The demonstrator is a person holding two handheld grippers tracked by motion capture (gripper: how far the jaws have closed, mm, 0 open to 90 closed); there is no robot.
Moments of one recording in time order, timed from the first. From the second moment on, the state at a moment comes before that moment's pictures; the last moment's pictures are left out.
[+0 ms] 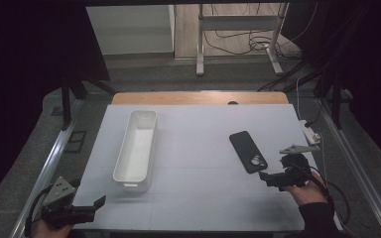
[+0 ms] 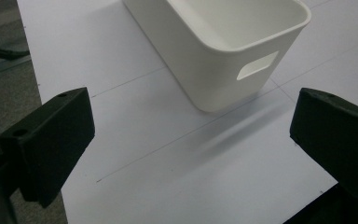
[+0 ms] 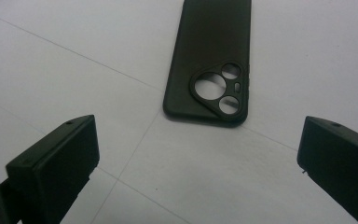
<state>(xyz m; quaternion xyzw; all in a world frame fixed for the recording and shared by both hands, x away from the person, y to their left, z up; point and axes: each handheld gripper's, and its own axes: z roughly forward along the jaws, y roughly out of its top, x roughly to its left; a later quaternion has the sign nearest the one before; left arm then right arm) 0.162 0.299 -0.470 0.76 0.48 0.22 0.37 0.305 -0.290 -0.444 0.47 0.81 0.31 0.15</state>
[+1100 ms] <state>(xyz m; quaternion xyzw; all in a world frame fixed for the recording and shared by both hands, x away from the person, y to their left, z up) 0.163 0.299 -0.470 0.77 0.48 0.22 0.37 0.377 -0.275 -0.451 0.47 0.82 0.28 0.14</state>
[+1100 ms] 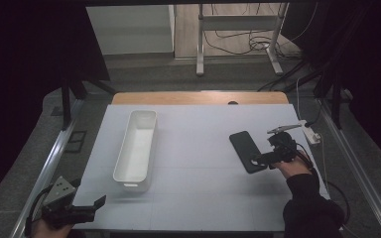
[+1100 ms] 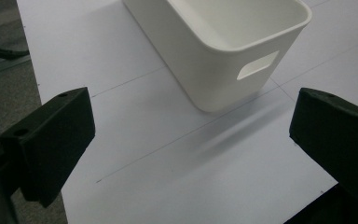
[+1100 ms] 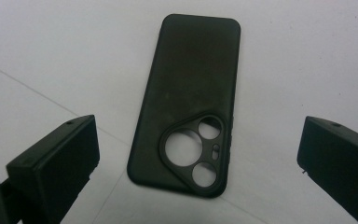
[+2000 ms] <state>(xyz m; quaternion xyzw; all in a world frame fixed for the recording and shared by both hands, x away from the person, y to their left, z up) 0.163 0.301 -0.470 0.76 0.48 0.21 0.38 0.428 -0.261 -0.458 0.48 0.83 0.25 0.14</state>
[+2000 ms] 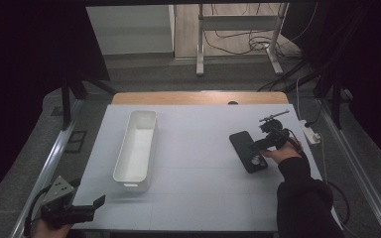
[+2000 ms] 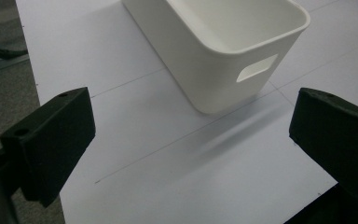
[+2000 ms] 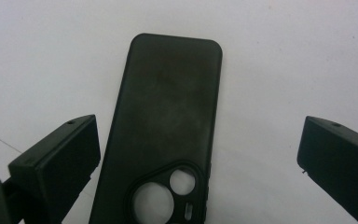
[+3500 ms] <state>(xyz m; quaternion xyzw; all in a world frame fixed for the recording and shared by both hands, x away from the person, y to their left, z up) 0.164 0.300 -0.470 0.76 0.48 0.21 0.37 0.485 -0.258 -0.488 0.52 0.82 0.21 0.13</state>
